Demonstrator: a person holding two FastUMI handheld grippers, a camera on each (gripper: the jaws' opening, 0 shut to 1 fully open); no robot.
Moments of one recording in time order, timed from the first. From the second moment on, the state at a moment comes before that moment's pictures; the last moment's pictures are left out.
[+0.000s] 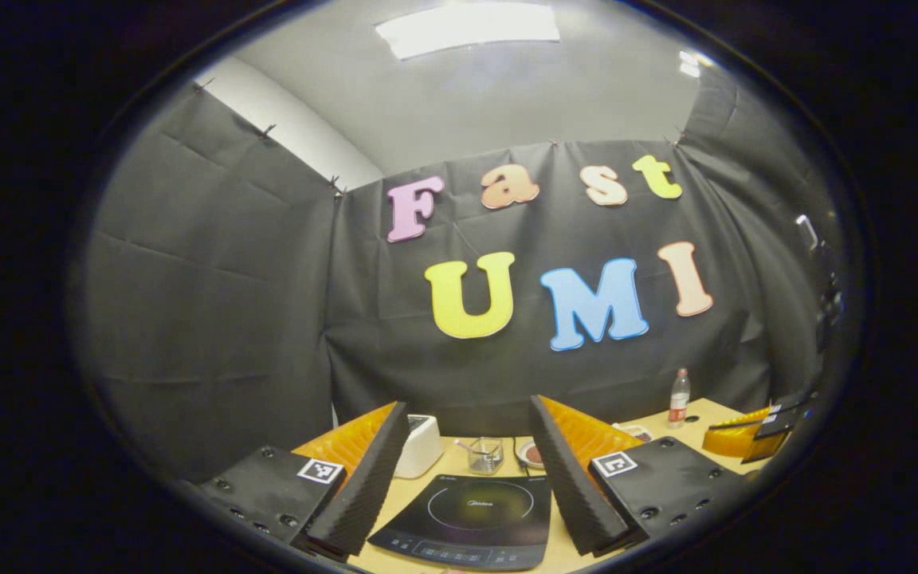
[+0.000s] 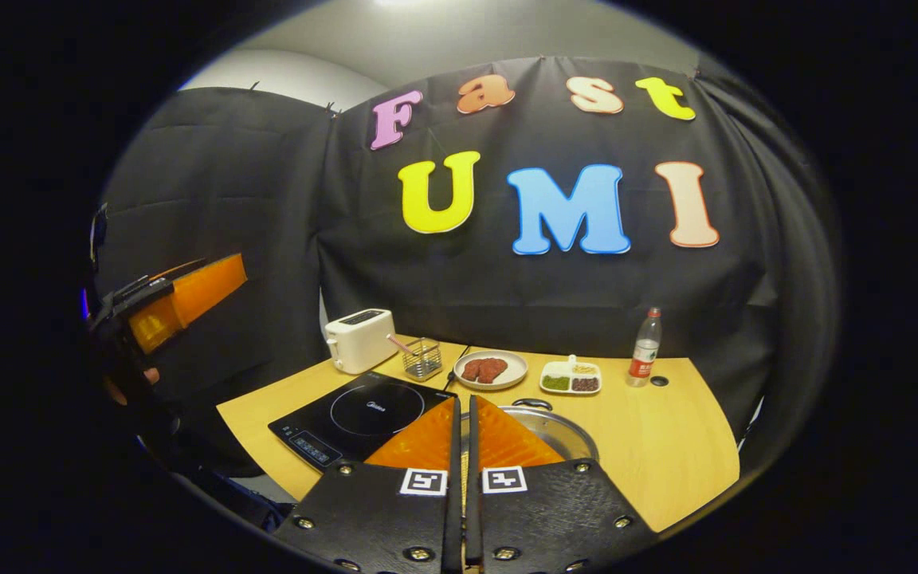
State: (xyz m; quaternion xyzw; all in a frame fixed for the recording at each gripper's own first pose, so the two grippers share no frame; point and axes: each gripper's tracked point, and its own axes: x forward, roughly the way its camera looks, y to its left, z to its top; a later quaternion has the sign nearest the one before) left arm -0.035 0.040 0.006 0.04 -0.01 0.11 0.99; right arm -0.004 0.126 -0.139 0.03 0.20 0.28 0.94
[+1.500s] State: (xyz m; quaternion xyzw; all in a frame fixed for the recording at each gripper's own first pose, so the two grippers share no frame) left arm 0.025 0.147 -0.058 0.02 0.03 0.14 0.99; right arm -0.056 0.220 -0.340 -0.04 0.51 0.34 0.79
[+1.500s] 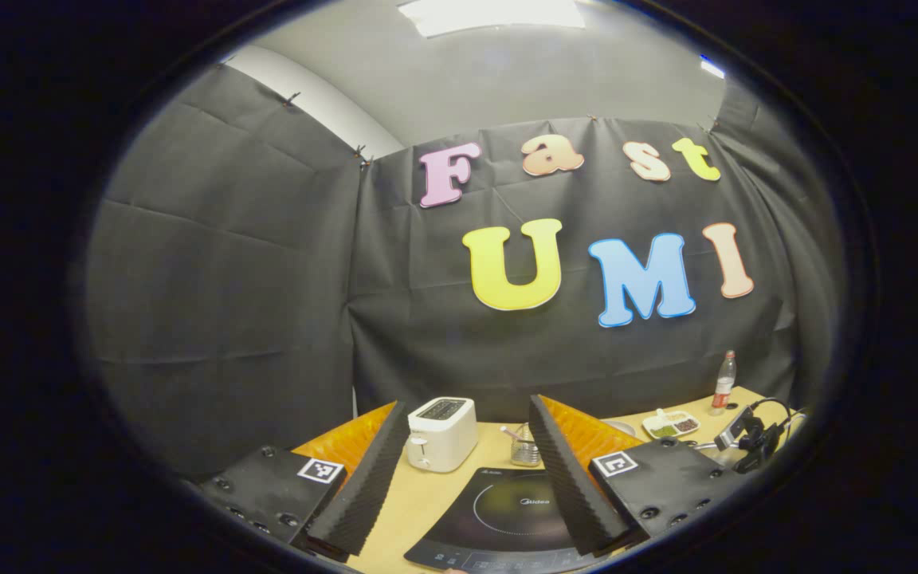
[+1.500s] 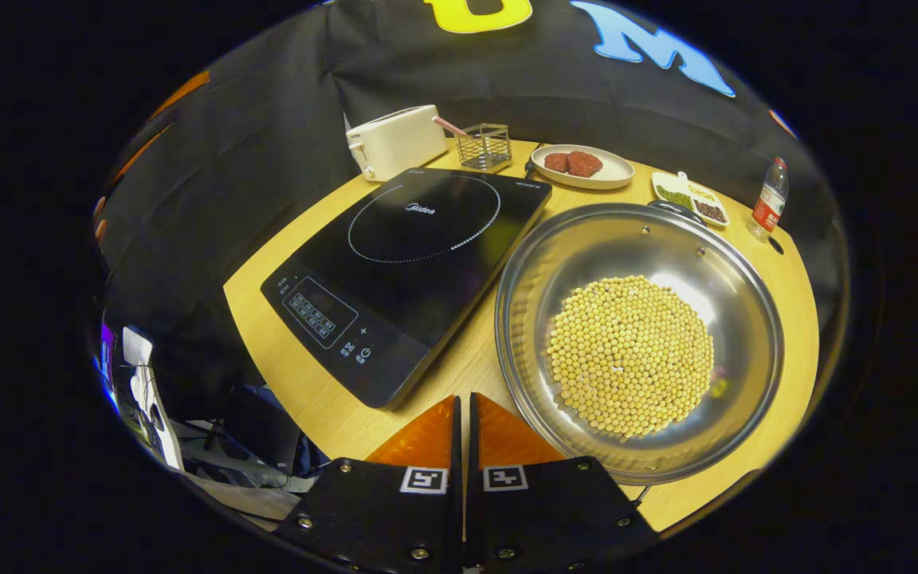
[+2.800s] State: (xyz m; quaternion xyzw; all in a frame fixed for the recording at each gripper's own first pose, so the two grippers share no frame) left arm 0.127 0.060 -0.080 -0.04 0.02 0.01 1.00; right arm -0.079 0.133 -0.342 -0.04 0.59 0.23 0.77
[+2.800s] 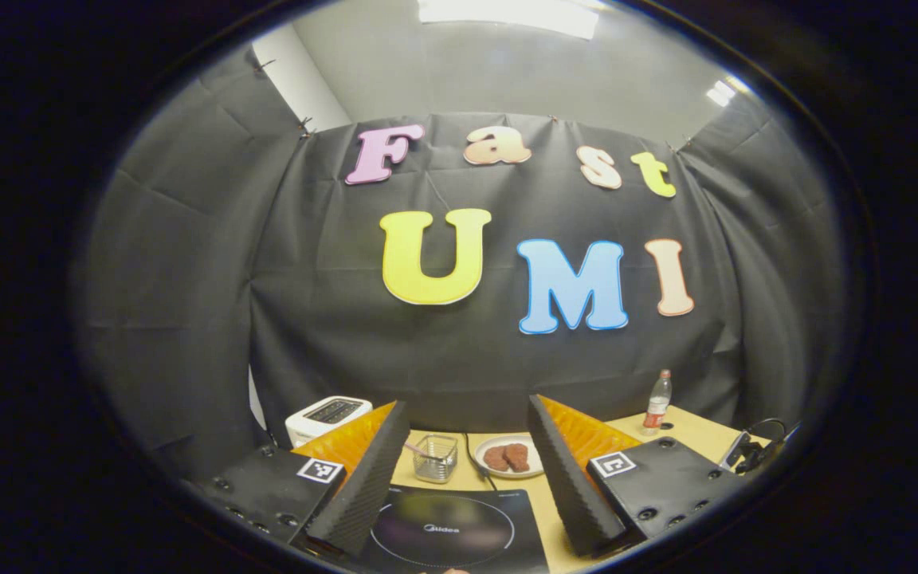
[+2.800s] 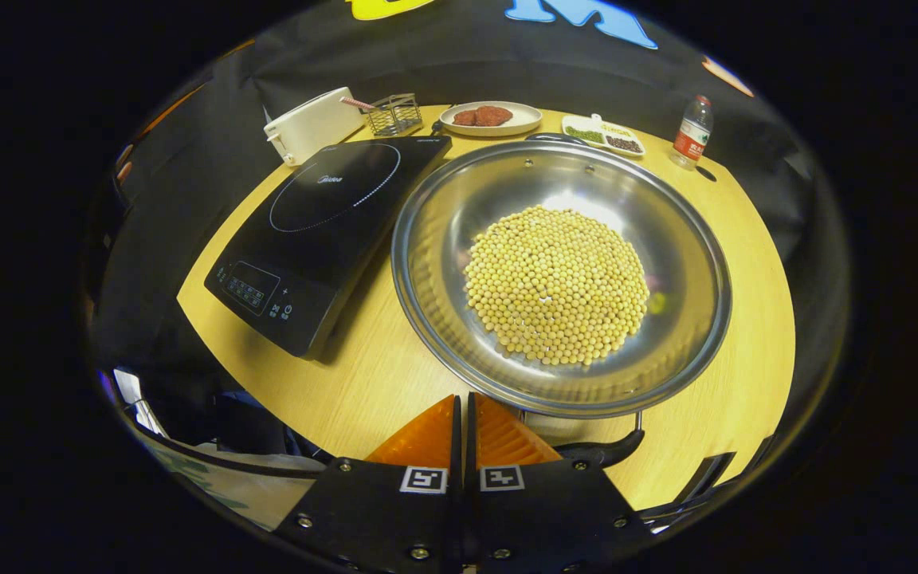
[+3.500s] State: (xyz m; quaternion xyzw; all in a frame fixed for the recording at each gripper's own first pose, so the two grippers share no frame) left arm 0.117 -0.004 -0.069 -0.03 0.03 0.00 1.00; right arm -0.062 0.035 -0.345 -0.10 0.61 0.19 0.76
